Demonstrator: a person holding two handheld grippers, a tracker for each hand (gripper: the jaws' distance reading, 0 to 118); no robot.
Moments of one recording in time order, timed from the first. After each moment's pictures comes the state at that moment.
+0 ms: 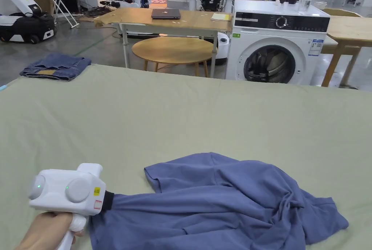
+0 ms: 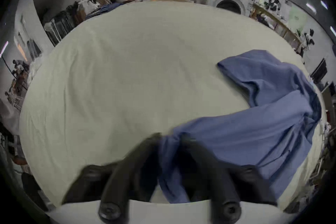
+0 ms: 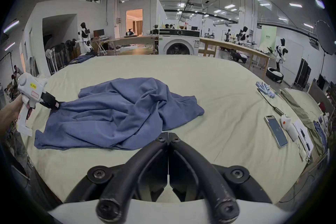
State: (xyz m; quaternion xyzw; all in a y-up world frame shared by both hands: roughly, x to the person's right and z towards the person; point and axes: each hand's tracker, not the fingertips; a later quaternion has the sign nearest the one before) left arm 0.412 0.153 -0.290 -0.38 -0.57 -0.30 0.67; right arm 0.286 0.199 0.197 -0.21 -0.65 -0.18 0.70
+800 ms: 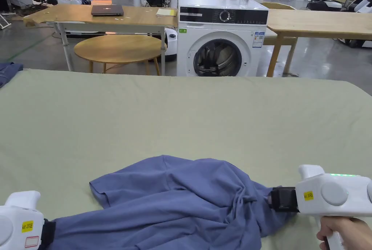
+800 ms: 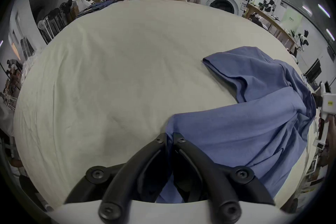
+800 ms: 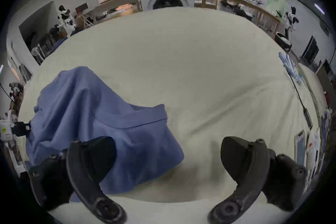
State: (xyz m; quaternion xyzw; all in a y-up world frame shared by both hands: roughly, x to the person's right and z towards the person) left arm 0.407 0.157 -0.278 -0.40 -0.58 -0.30 0.64; right arm 0.525 0.149 0.273 -0.33 -0.61 -0.35 0.64
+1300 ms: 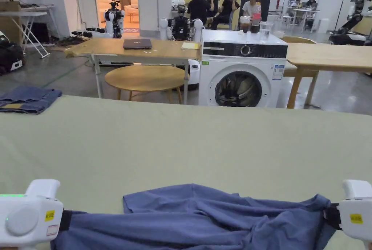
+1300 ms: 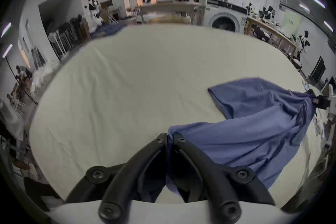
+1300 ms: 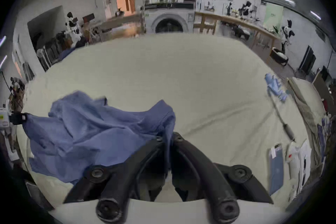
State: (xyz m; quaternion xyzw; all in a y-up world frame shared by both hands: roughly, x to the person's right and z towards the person) left arm 0.385 0.235 -0.294 -0.31 -0.58 -0.28 0.70; right arm 0.465 0.233 0.297 -0.26 -0.64 -0.27 0.67
